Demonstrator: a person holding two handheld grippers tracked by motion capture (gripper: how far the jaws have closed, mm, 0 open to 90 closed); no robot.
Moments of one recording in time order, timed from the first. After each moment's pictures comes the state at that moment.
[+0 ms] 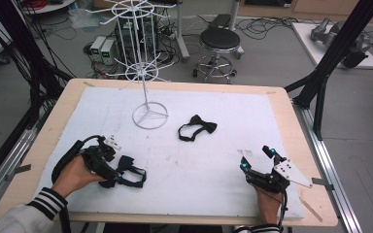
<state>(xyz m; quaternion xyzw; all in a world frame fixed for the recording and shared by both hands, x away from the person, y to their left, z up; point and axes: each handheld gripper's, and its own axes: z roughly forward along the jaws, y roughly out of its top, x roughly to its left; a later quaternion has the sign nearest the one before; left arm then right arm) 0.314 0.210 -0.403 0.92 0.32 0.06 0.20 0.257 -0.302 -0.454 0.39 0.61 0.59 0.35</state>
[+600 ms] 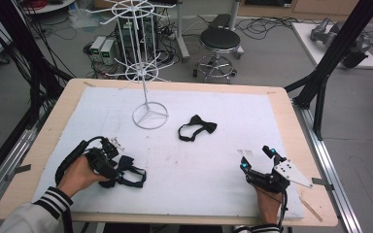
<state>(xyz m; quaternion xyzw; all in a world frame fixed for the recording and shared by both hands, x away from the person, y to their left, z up) 0.317 0.203 -0.408 0.92 0.35 0.04 0.18 0.257 -0.302 -0.454 0.39 0.61 0.59 0.35</state>
